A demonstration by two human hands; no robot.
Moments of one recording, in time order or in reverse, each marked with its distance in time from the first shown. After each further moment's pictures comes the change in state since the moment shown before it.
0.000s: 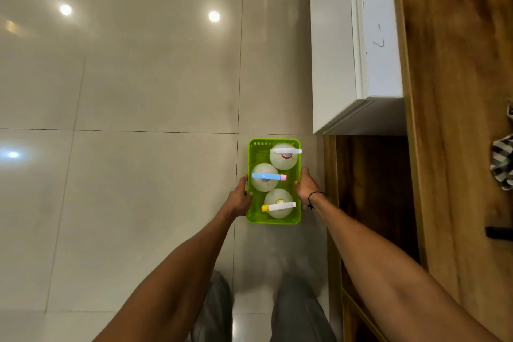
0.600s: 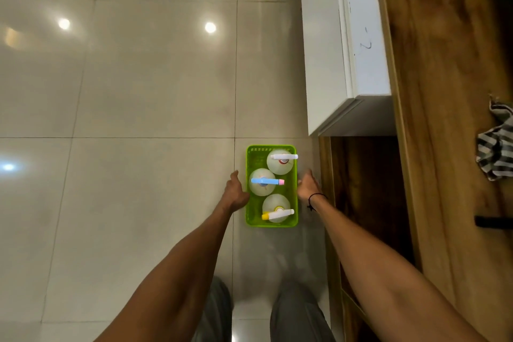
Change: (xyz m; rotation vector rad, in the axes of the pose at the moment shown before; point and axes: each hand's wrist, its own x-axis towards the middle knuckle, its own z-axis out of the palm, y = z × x) left_hand 0.012 0.010 -0.008 0.075 0.119 -0.001; right_hand 0.002 0.010 -0.001 0.029 0.135 0.009
